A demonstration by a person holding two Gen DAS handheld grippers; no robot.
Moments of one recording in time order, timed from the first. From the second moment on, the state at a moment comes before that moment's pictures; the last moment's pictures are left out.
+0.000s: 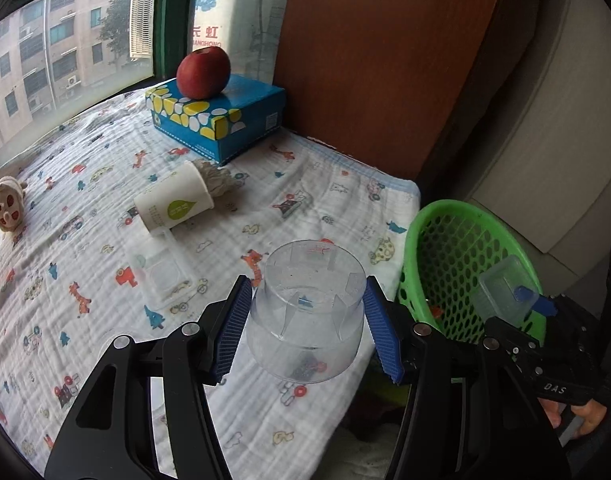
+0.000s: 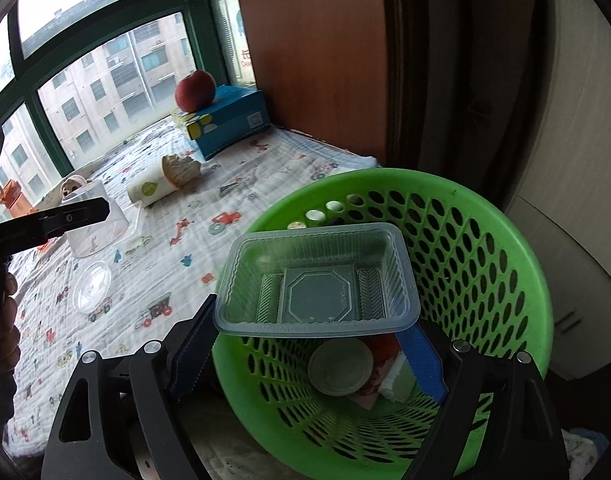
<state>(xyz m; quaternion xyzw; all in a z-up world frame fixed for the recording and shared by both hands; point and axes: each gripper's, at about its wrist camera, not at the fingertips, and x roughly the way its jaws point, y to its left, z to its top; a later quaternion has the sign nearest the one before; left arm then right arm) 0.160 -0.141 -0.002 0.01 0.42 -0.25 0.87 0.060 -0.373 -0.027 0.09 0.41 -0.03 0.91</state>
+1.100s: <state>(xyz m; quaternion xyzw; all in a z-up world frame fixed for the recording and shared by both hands) 0.120 -0.282 -0.027 0.07 0.45 -0.35 0.82 0.022 -0.463 -0.031 0.16 0.39 -0.10 0.90</state>
